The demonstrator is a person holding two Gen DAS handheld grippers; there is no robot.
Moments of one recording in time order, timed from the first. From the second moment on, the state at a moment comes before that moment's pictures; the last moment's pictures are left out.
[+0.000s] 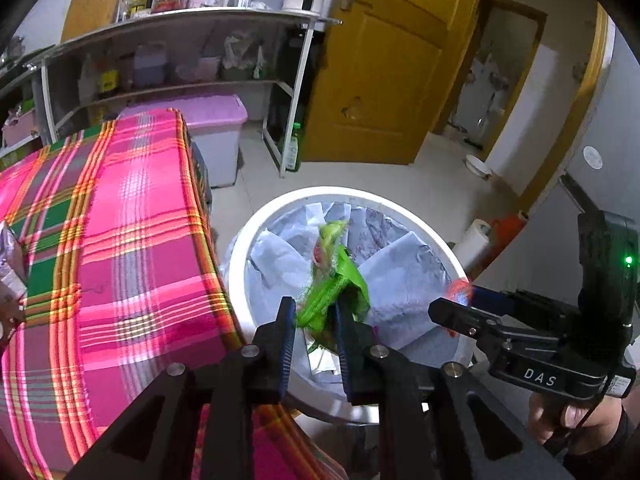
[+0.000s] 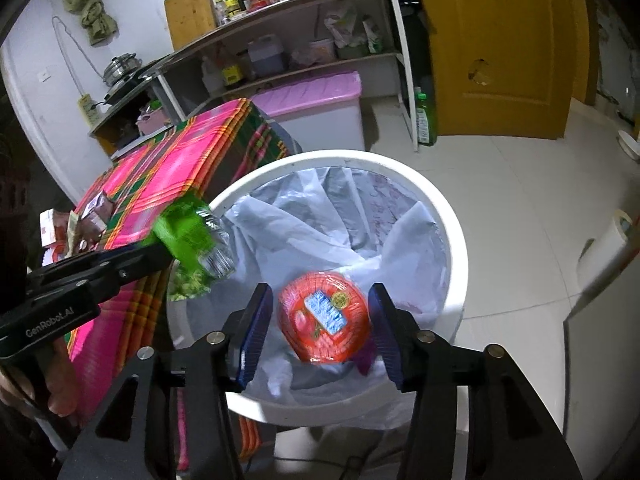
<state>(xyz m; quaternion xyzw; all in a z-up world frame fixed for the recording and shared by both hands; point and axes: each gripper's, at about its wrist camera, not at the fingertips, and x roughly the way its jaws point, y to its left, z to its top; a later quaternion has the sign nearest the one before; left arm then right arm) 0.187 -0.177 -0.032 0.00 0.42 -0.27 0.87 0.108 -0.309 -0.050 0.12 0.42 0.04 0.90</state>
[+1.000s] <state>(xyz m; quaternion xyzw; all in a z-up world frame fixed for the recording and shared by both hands) 0.139 -0.116 -0.002 -0.04 0.38 -0.23 0.90 0.078 -0.263 -0.004 0.09 0.36 0.10 0.92</state>
